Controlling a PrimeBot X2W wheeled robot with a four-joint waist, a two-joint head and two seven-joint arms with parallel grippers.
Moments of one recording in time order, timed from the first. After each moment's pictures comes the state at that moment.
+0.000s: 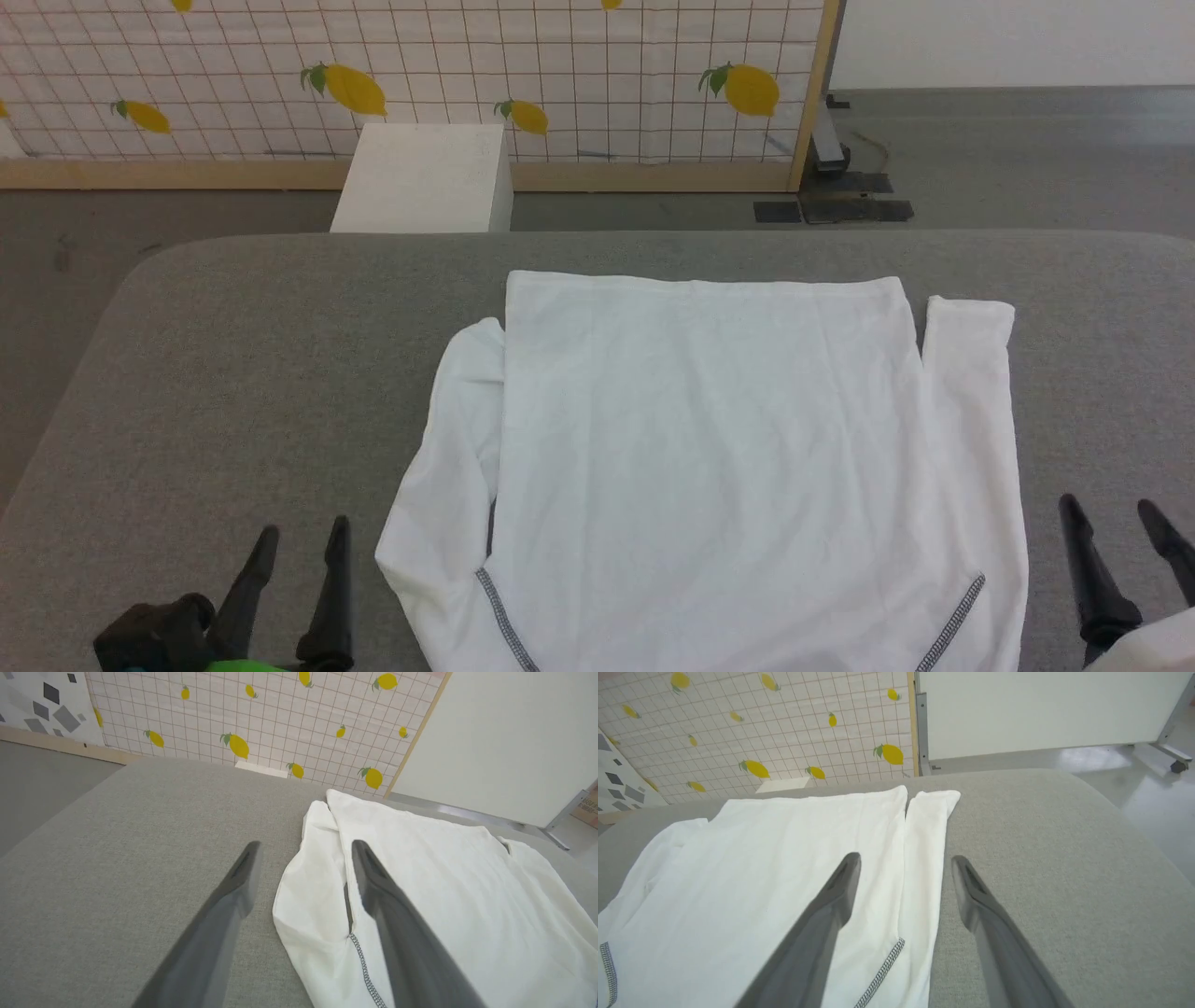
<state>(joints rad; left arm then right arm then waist) 0.24 0.57 -0.37 -0.34 -0.78 0.34 -0.13 0.28 -0.08 -0.25 -0.35 0.27 0.13 0.35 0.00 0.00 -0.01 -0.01</state>
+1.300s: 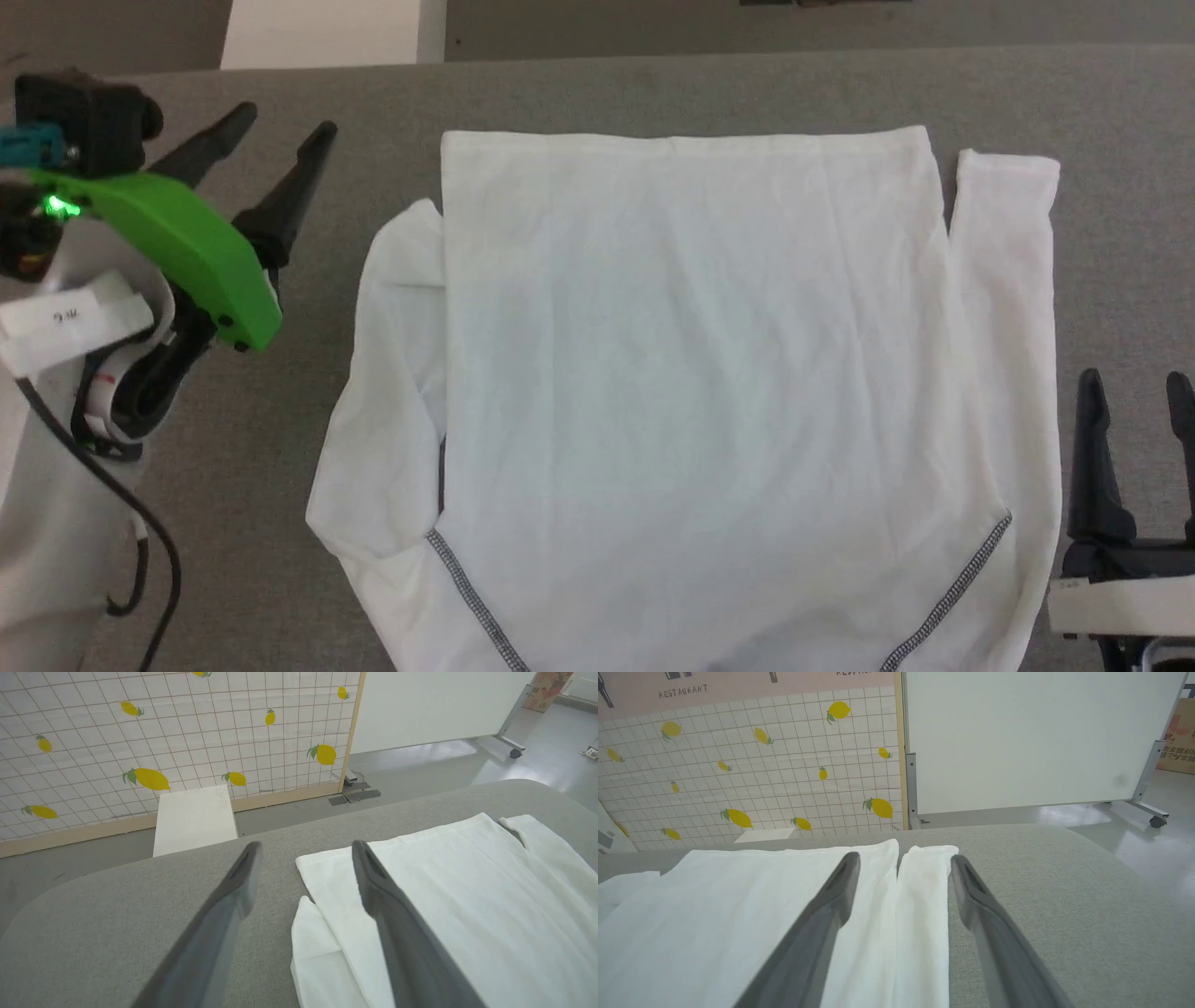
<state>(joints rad) -0.58 0.56 -0.27 -0.05 -0.70 -0.07 0.39 0.13 -0.05 -0.20 -0.26 0.18 0.13 -0.15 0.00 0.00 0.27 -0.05</state>
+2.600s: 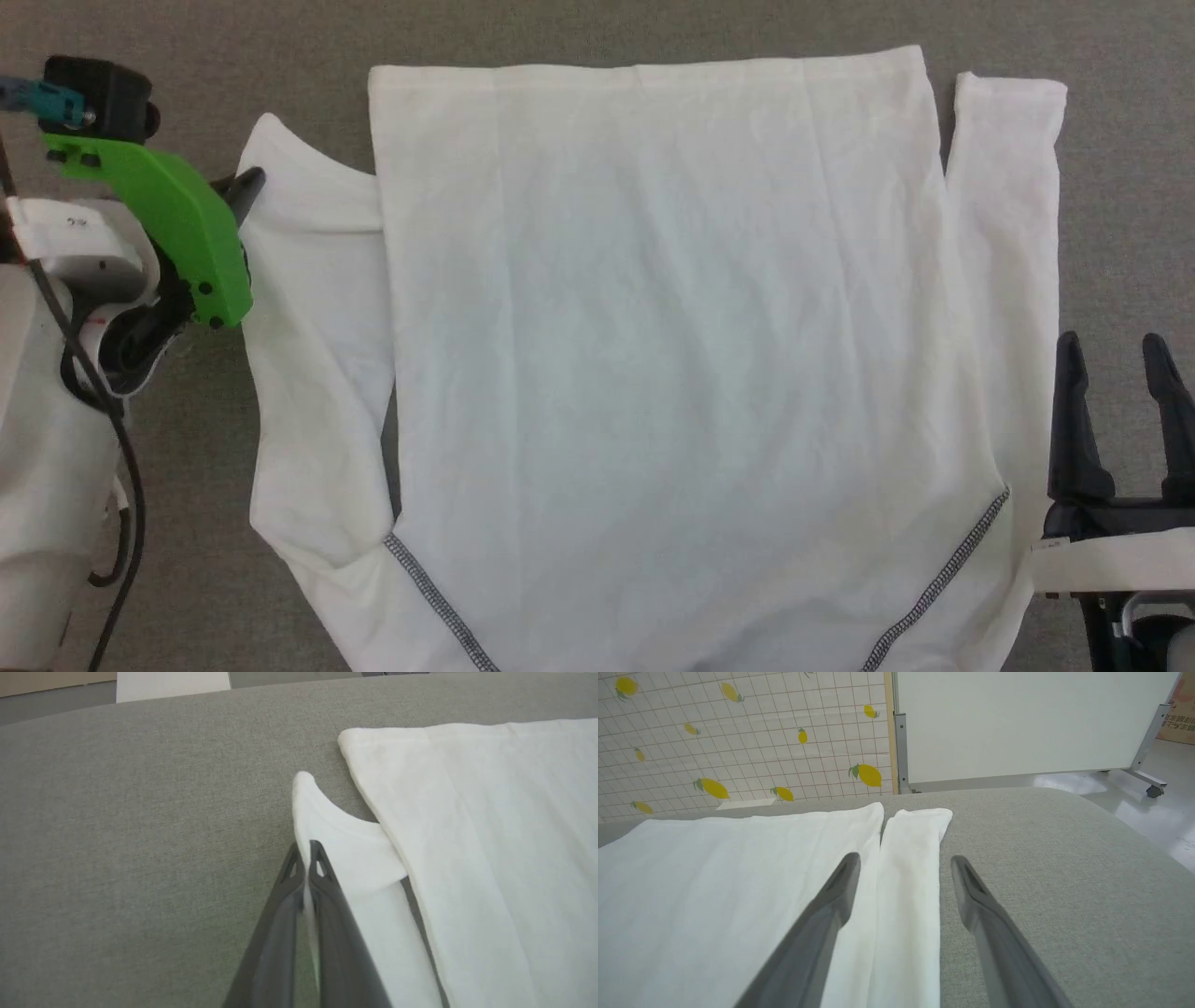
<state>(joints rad) -0.73 0.57 -0.35 0.27 -0.74 -0.06 0.57 0.02 -0.05 -0.19 -0.18 0.17 0.13 -0.15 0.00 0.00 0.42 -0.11</state>
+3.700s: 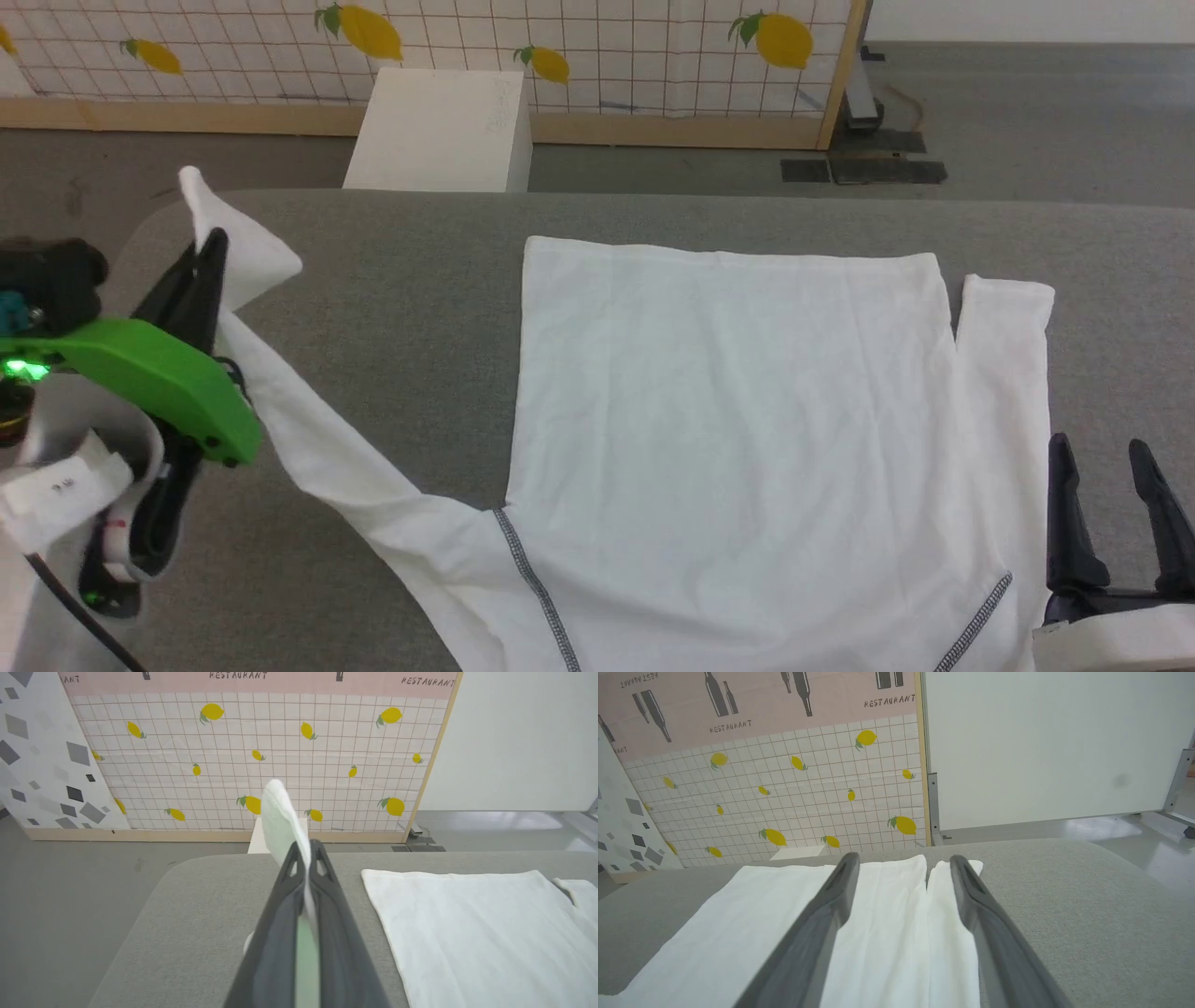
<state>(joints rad) -0.31 0.62 -0.21 -0.18 -0.68 0.15 0.28 0.17 -0.05 -0.20 -0.15 0.20 0.13 -0.13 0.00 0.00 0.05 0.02</state>
